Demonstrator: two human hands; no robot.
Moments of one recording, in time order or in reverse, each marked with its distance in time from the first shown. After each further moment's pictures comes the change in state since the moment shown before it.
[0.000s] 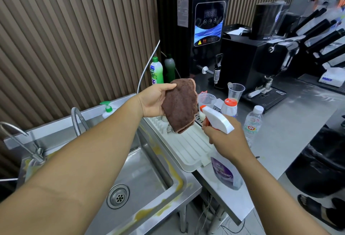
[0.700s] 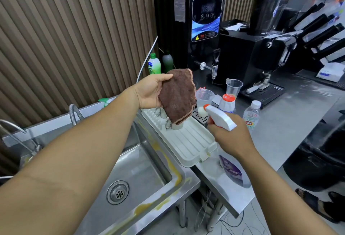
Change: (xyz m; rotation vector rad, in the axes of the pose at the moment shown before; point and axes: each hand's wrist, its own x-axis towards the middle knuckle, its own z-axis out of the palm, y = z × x) left_hand -0.011 0.014 0.009 -0.014 -0.003 0.028; right_hand -0.008 0.009 -0.015 -0.117 0.022 0.028
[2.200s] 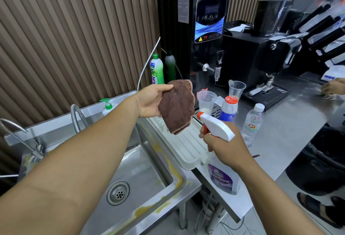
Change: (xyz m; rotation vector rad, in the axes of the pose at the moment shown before) left_hand 0.008 -0.022 -0.019 0.016 0.025 -0.065; right_hand -0.011 -0.012 0.010 0.263 -0.155 0.026
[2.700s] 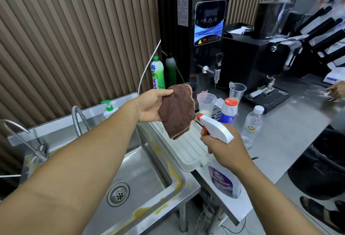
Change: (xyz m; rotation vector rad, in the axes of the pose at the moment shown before) left_hand -0.003 -0.006 0.005 -0.018 -0.011 -0.025; right_hand -0.002 0.002 -0.004 -0.046 0.022 -0.014
